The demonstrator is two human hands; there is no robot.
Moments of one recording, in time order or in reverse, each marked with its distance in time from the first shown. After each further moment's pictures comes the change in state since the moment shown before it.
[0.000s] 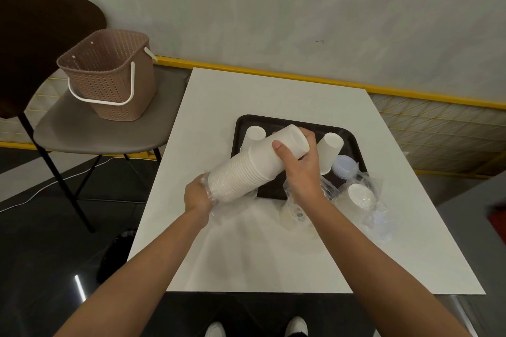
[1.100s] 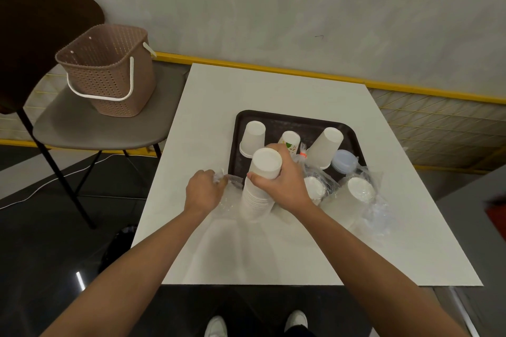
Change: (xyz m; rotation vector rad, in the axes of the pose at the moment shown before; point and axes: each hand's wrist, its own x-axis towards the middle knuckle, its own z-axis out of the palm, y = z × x) left_hand 0.010 -0.009 0.000 0.920 0.063 0.583; right_hand -0.017 0.032 0.000 -0.395 -0.263 -0.045
